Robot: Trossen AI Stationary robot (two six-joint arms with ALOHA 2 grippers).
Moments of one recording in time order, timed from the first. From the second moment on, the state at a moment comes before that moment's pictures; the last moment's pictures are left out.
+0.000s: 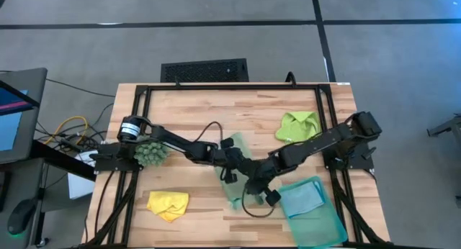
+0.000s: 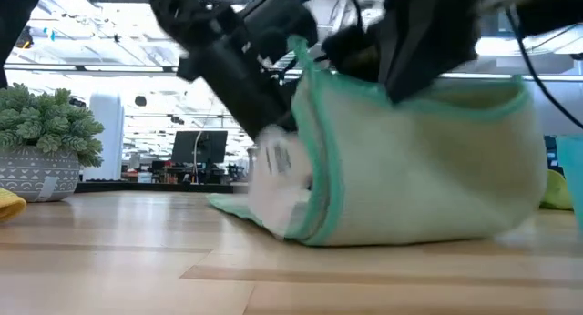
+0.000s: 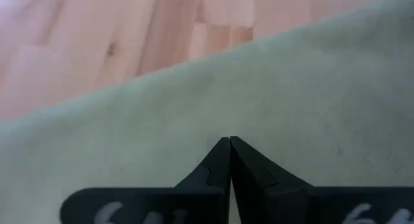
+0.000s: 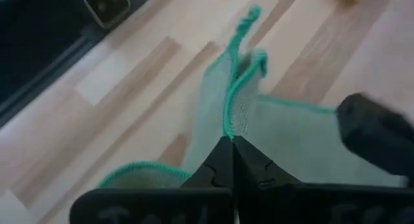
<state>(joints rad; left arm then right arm) -0.12 1.99 1.11 0.07 -0.18 -0.14 0.32 1.71 1.09 -0.29 -0.27 -0.34</state>
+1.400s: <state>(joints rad) -0.47 1.70 0.89 -0.47 -0.86 -0.81 -0.28 2.03 1.30 -0.07 -0.69 -0.64</state>
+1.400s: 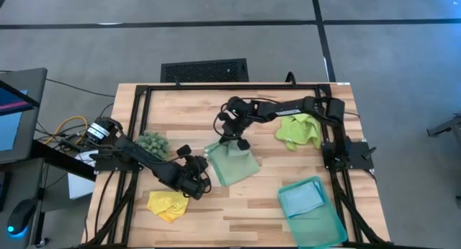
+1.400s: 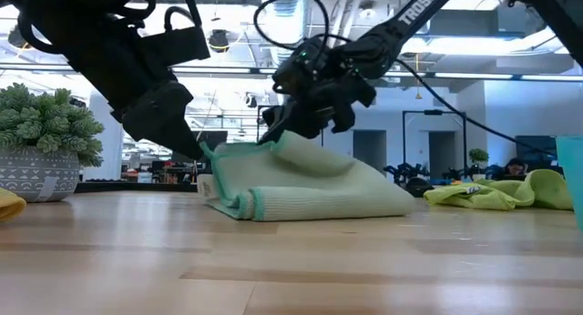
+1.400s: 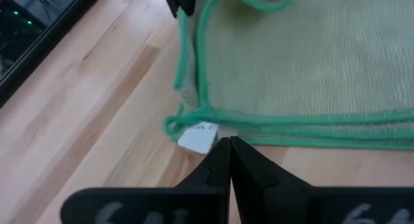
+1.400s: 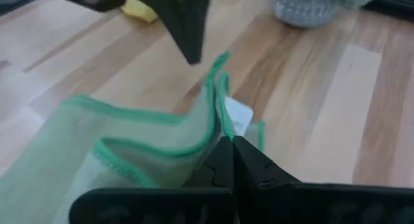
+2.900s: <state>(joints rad) -0.57 1.56 0.89 -0.79 -0.97 -1.21 -0.33 2.11 1.34 0.03 -0.68 -0.52</state>
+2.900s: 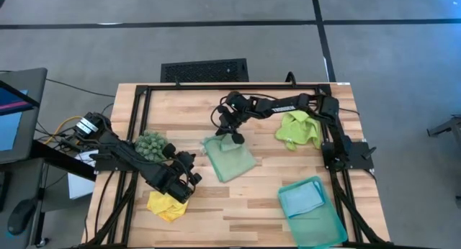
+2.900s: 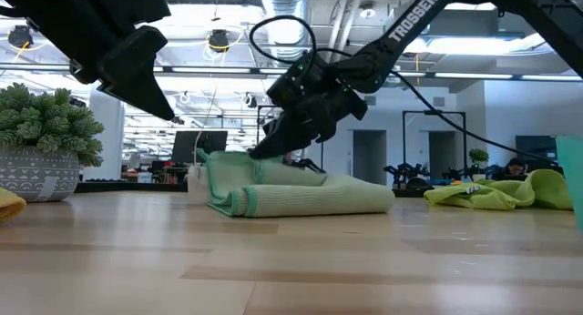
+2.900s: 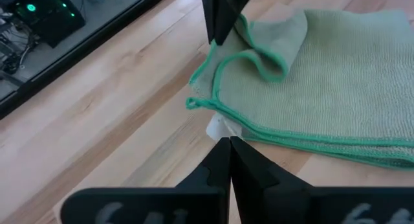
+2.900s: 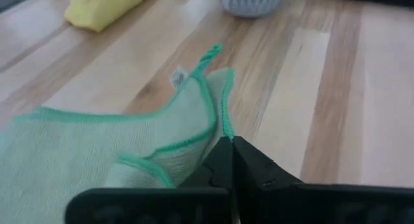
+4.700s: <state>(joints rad) -0.56 1.57 0.89 -0.74 -0.97 -1.18 -0.13 1.97 1.27 -0.24 -0.11 -0.39</state>
